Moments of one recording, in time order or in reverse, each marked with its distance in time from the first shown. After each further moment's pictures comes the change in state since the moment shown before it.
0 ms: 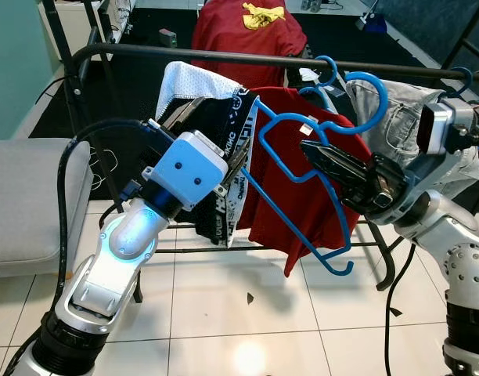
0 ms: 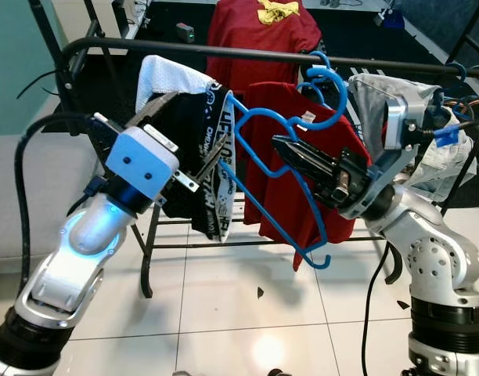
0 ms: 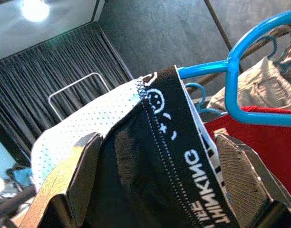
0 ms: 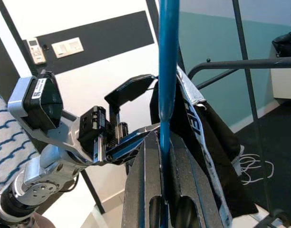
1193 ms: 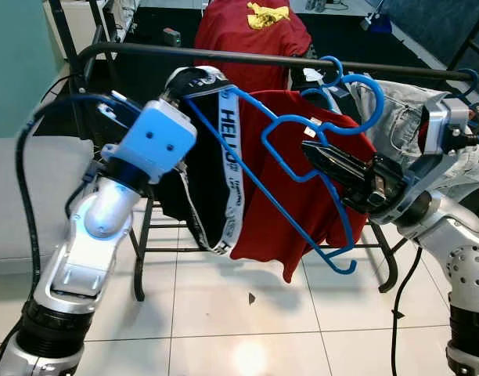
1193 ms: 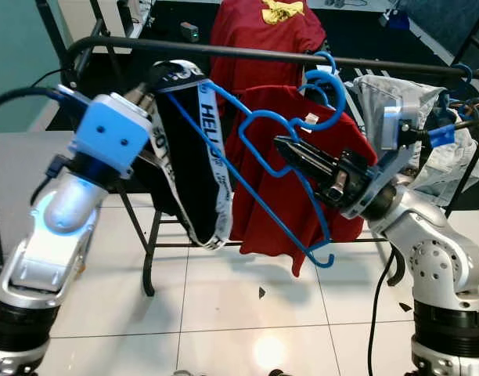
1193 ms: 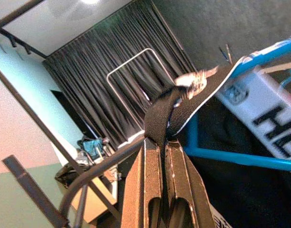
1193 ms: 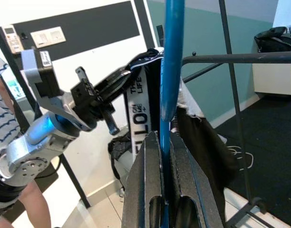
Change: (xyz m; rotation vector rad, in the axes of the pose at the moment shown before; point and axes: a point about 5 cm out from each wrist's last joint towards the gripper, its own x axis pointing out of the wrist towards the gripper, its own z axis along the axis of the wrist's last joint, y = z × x) left arm 0.002 0.046 -0.012 0.147 0.104 0.197; right arm -0.001 -0.002 0.000 -0.050 0.034 -0.079
